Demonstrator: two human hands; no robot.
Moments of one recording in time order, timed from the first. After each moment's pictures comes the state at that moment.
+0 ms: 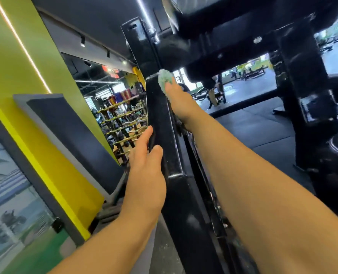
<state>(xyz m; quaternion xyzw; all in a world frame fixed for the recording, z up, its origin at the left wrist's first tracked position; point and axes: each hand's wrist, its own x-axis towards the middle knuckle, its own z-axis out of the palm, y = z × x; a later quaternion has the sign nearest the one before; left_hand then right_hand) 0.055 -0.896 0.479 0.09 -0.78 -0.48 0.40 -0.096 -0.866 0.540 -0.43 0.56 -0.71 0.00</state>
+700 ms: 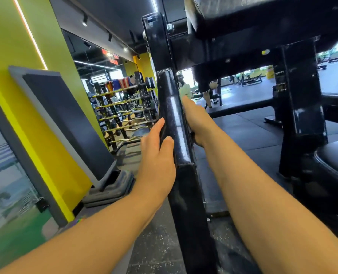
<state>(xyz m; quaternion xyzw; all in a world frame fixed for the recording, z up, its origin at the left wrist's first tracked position) 0.060 -0.888 0.489 0.13 -0.80 -0.46 0.36 -0.095 -0.875 0.514 -0.32 0.59 -0.72 0.15</state>
